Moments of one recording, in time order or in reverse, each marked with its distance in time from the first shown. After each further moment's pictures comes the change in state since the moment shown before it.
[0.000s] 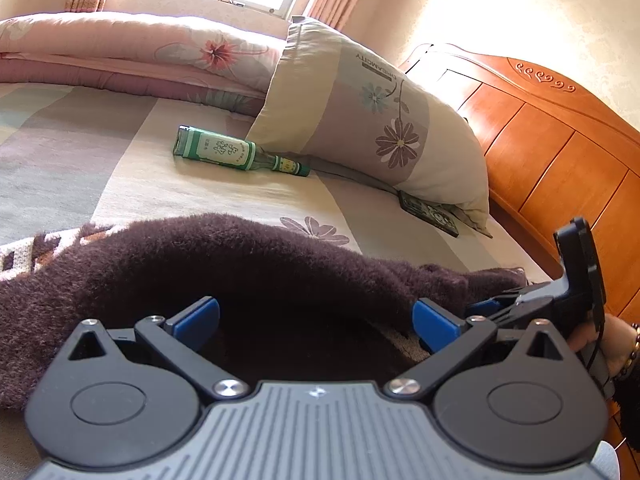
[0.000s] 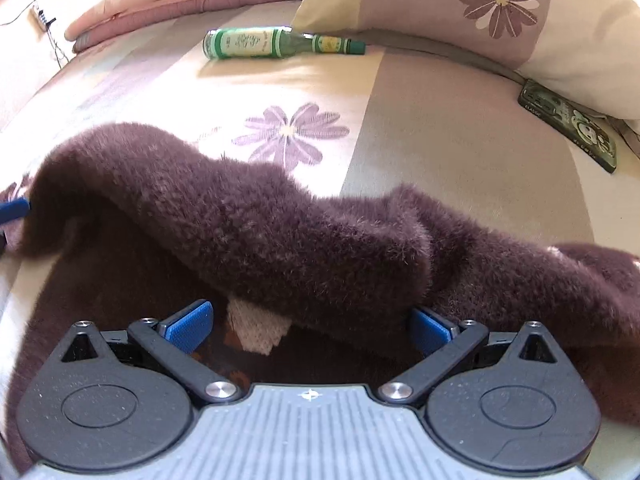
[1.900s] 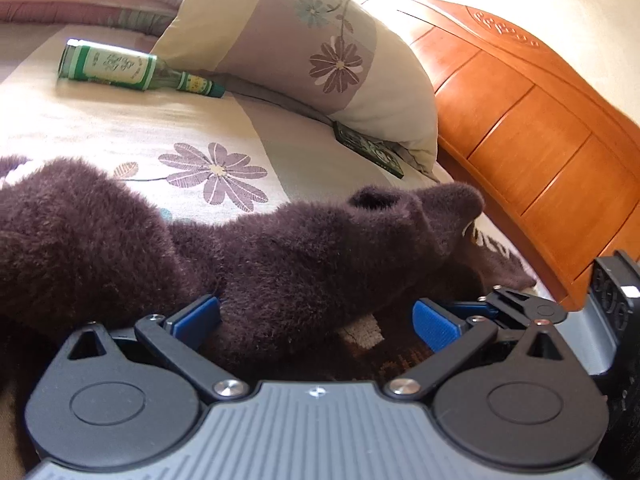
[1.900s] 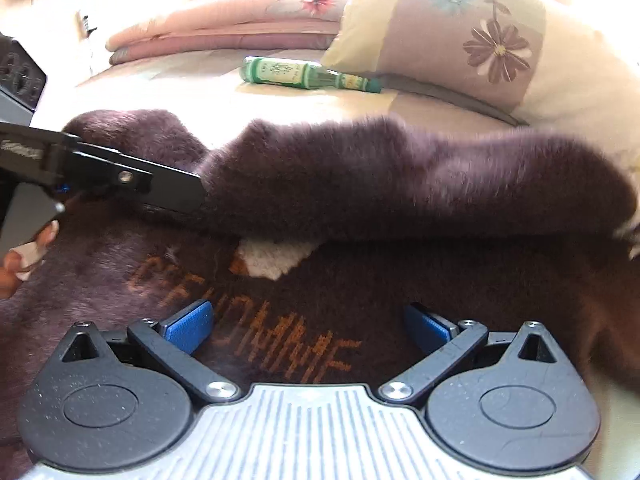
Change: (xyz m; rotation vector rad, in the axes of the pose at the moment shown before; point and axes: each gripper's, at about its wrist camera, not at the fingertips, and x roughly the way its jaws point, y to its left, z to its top) left arm 0.105 -0.028 -0.016 -0.046 0.187 -0.242; right arm -0.030 -0.003 -0.055 -0.142 -0.236 -0.014
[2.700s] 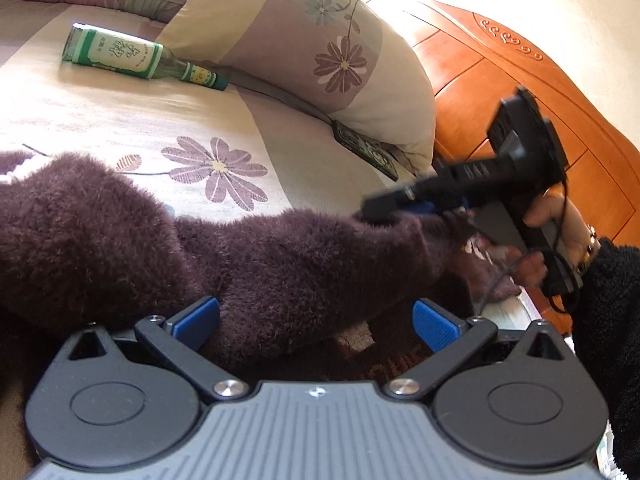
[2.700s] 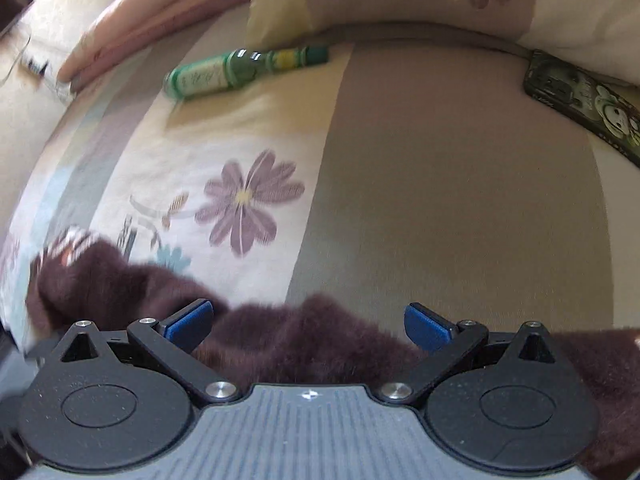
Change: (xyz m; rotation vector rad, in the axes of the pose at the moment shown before) left arm -0.008 0.004 0.010 -0.022 0.012 -0.023; right arm 0.079 -0.096 0.106 0.294 0.360 0.224
